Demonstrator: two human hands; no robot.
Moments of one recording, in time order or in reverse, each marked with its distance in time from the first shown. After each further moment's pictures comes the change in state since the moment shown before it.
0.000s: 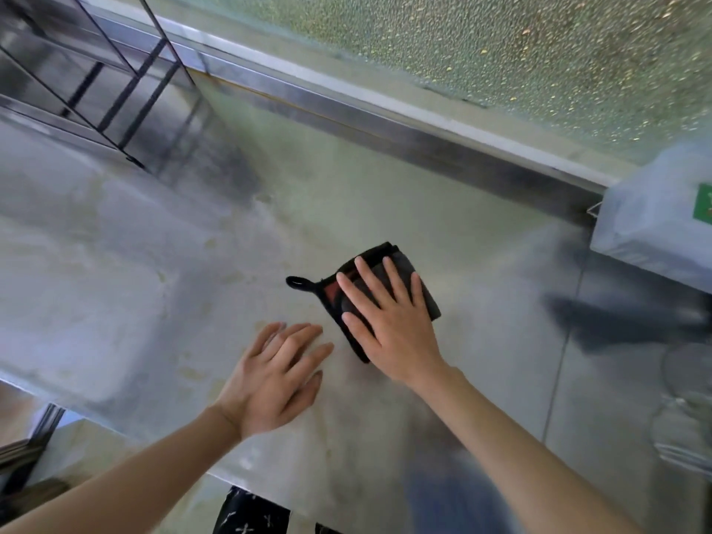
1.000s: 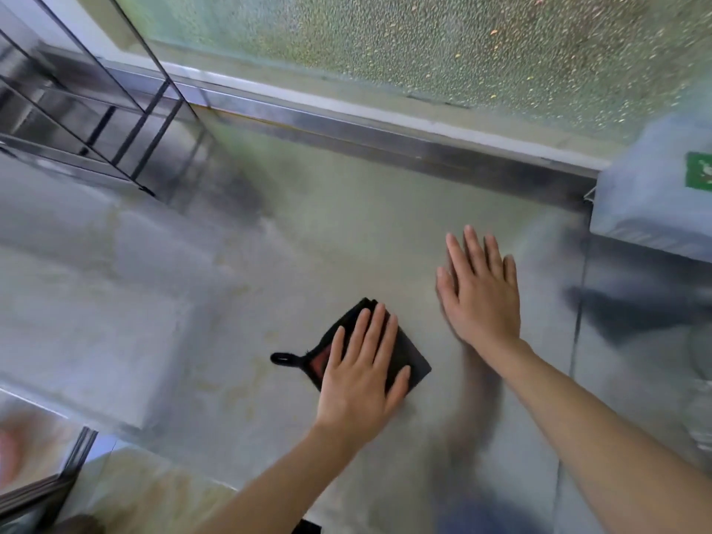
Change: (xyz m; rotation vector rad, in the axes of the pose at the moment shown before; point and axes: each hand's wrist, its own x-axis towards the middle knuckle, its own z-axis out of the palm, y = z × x) left_hand 0.049 0.086 0.034 0.032 -0.141 -0.303; right_hand -0.014 0.086 -0.014 -0.161 0.056 0.472
